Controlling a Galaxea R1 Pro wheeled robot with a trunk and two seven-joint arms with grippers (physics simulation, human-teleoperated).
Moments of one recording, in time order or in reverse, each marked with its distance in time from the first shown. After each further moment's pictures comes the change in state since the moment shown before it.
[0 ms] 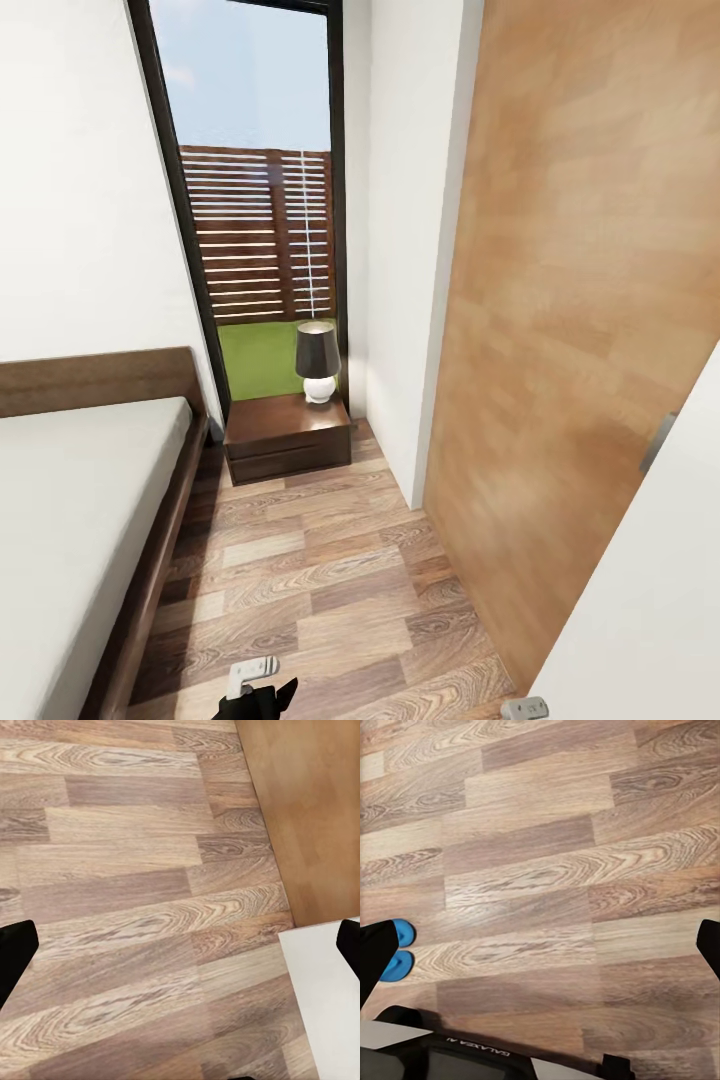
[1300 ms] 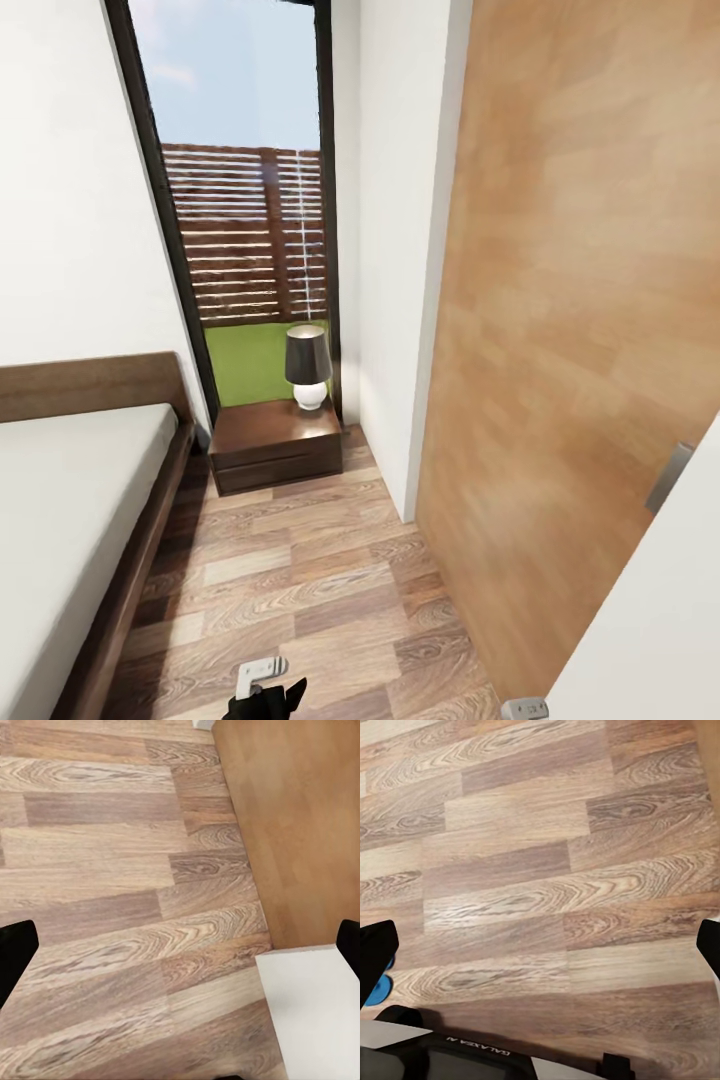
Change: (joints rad) left arm 0.000 -0.025 0.002 0.000 0.000 -0.001 0.001; right arm 0.000 0.000 0.000 0.001 0.000 0.000 0.000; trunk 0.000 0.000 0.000
